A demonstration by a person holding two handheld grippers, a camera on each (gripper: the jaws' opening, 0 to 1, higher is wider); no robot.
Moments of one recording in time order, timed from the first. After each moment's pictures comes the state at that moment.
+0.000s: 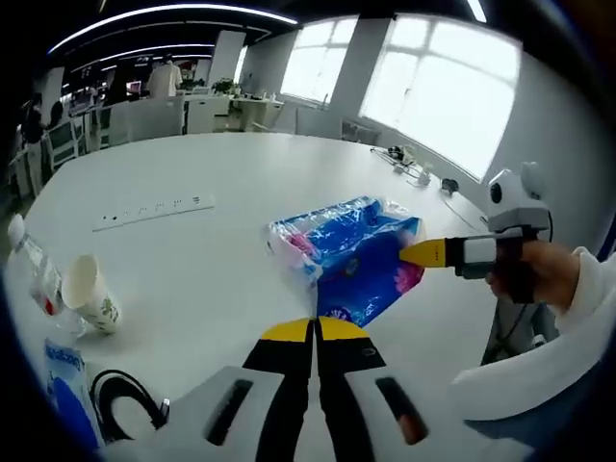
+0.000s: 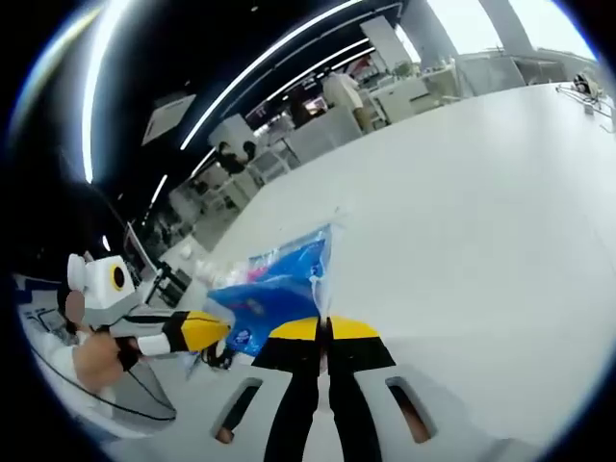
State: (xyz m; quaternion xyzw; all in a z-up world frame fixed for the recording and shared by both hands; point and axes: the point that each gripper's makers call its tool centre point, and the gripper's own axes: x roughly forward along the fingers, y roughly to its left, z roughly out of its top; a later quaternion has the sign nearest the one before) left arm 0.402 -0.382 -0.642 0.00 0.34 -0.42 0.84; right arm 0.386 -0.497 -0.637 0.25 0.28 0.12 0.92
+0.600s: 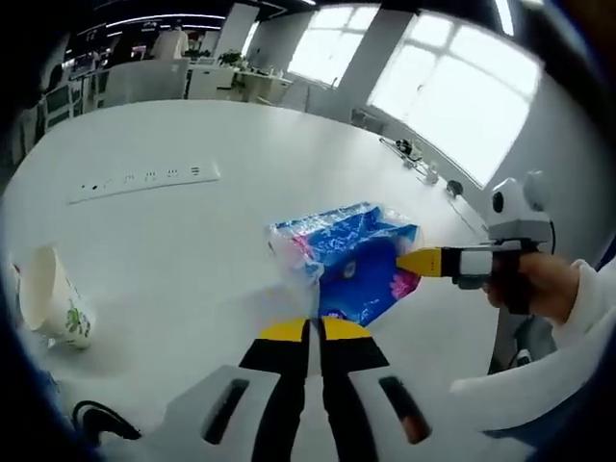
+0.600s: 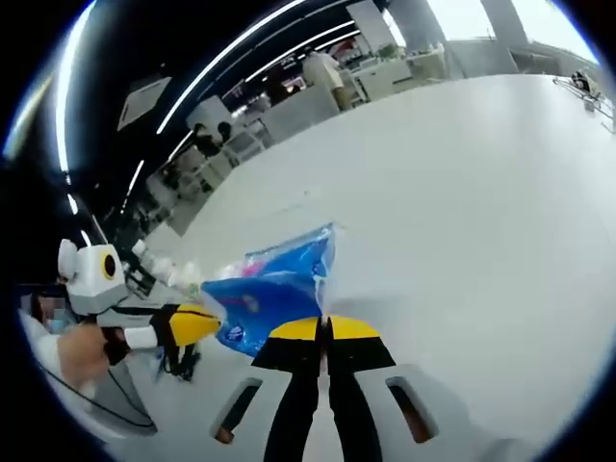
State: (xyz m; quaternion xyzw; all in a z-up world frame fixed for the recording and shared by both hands) left arm 0.452 -0.395 -0.693 -0.04 0.39 -0.42 0.82; right arm 0.435 -0.511 -0.695 0.23 0.35 0.08 0.91
